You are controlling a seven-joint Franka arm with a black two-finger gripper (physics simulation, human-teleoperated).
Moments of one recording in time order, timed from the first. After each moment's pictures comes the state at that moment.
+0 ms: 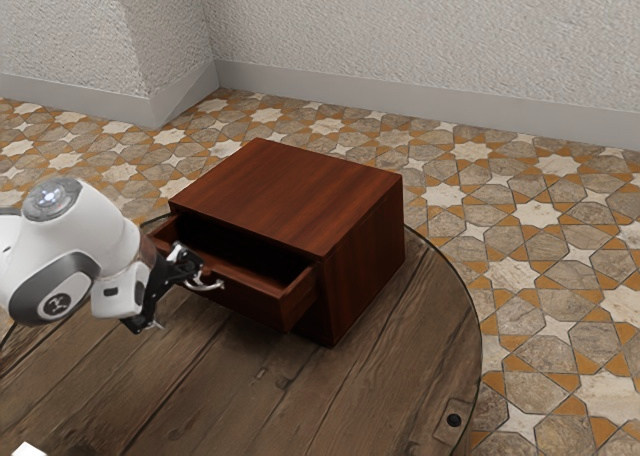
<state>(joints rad) 2.90 0.40 -2.85 -2.78 0.38 2.81 1.59</state>
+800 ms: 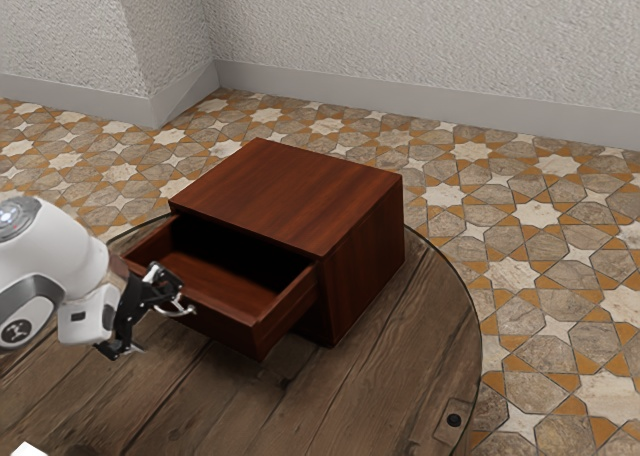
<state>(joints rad) 2.90 0.63 -2.85 -2.94 0.37 2.72 1.60</state>
